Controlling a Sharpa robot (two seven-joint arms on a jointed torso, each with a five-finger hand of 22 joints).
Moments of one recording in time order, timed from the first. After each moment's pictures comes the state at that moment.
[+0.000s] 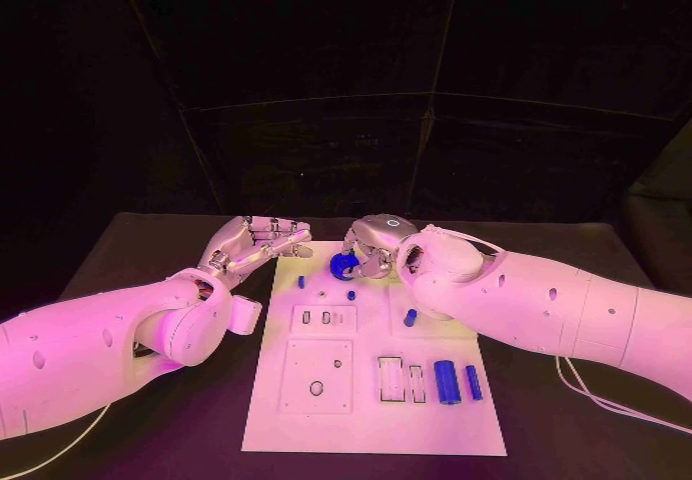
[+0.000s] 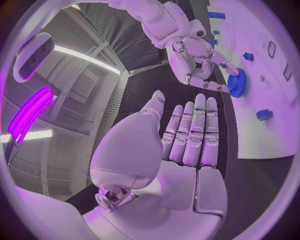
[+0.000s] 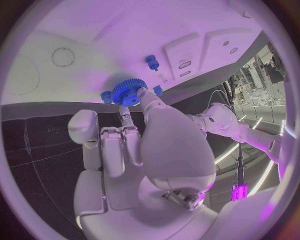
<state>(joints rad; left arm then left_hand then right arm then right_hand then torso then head) 1.26 -0.90 -0.14 1.56 -0.12 -0.34 0.55 1.36 0.00 0.02 0.10 0.05 0.97 0.22 0.10 0.07 1.05 0.17 0.10 0.07 1.11 0.12 0.17 0.16 0.18 0.88 0.24 0.30 0.11 1.26 -0.48 -0.01 1.30 -1.66 -0.28 -0.24 1.38 -0.09 0.19 0.14 0.23 1.04 0.14 0.14 0.07 1.47 0.03 1.45 1.31 1.47 -0.04 1.53 1.31 0.13 1.28 0.06 1.29 0.95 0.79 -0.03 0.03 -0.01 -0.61</state>
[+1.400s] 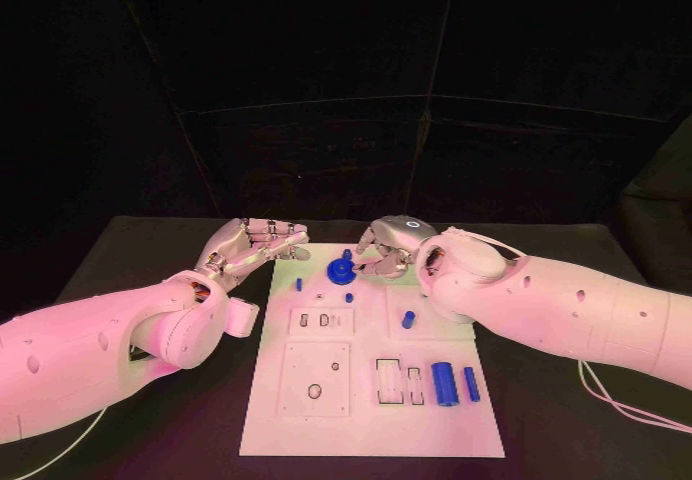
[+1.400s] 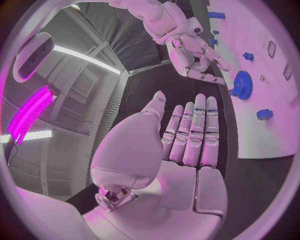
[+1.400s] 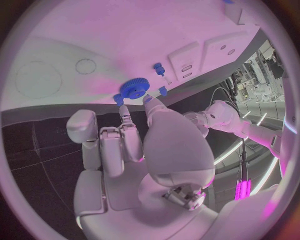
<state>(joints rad) 1.27 -0.90 -0.14 1.56 -0.12 -0.34 0.54 1.37 0.01 0.03 0.09 0.05 0.97 0.22 0.09 0.07 1.04 0.18 0.09 0.07 1.11 0.12 0.16 0.16 0.18 0.89 0.24 0.30 0.11 1.25 -0.58 -0.02 1.36 -1.60 -0.32 -0.22 1.28 -0.08 0.10 0.20 0.29 0.97 0.15 0.07 0.07 1.46 0.06 1.41 1.31 1.47 -0.02 1.53 1.31 0.13 1.27 0.09 1.30 0.95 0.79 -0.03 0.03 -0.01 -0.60</state>
